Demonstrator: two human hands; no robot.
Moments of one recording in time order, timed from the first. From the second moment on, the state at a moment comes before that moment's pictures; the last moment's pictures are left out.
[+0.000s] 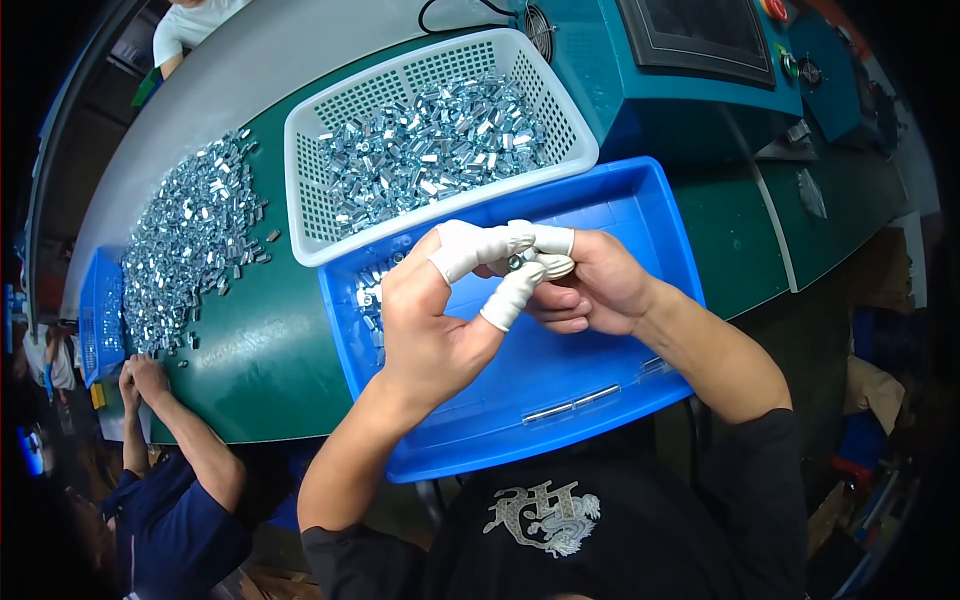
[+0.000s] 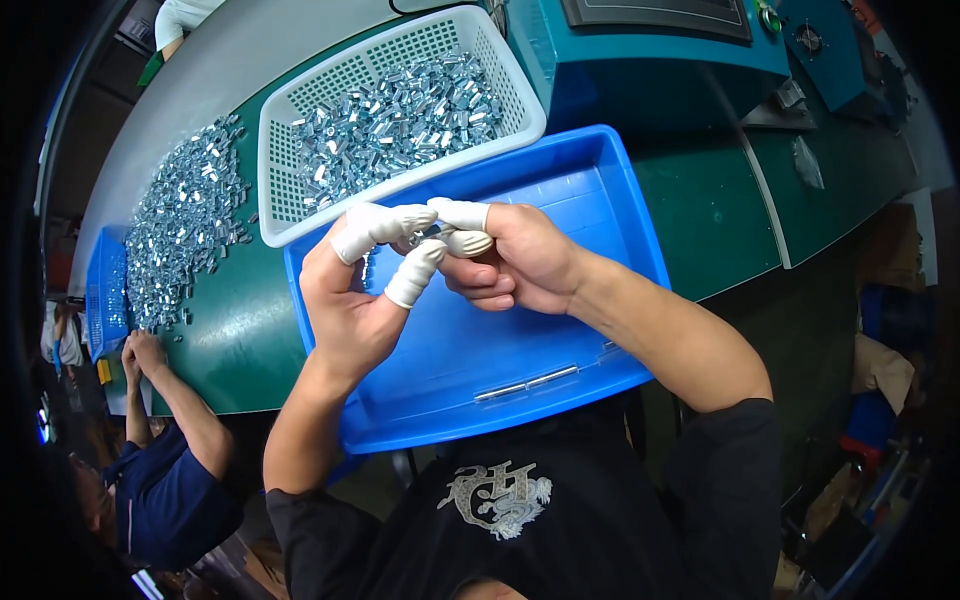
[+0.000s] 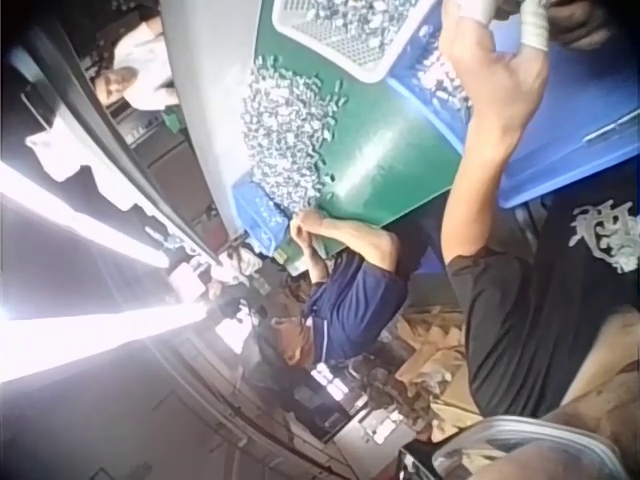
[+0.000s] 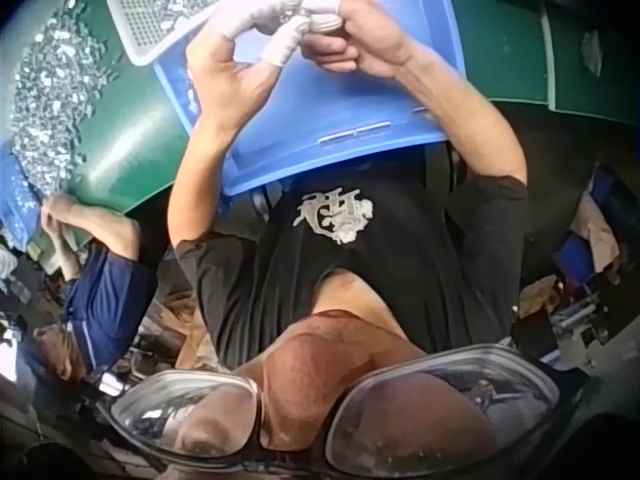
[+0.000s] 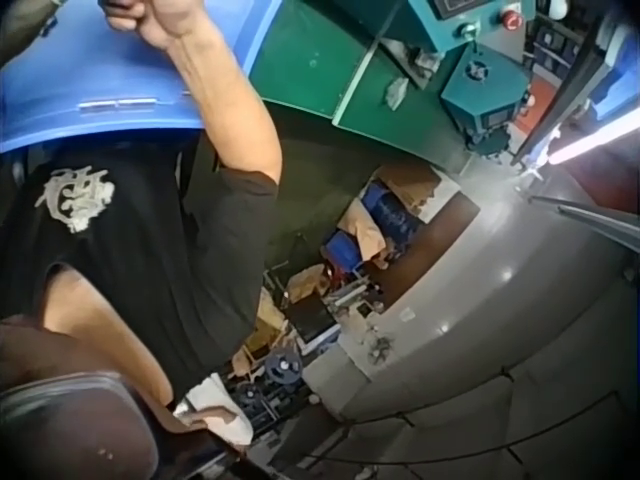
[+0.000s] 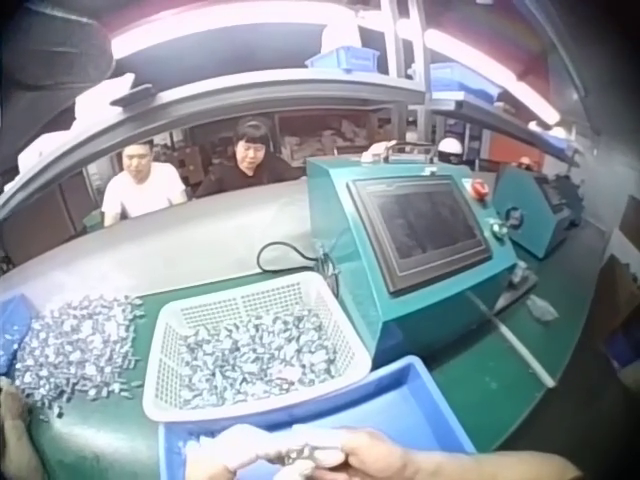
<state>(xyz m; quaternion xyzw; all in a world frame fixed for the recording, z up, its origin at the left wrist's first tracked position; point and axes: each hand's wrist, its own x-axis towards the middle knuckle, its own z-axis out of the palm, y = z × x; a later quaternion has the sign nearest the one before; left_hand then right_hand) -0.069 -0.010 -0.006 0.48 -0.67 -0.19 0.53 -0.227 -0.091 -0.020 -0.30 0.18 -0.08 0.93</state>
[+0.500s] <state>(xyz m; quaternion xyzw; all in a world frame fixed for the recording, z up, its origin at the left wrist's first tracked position) -0.025 -0.046 -0.013 0.63 -0.61 -0.08 0.46 -0.229 -0.099 -0.021 -0.34 0.36 -0.28 0.82</state>
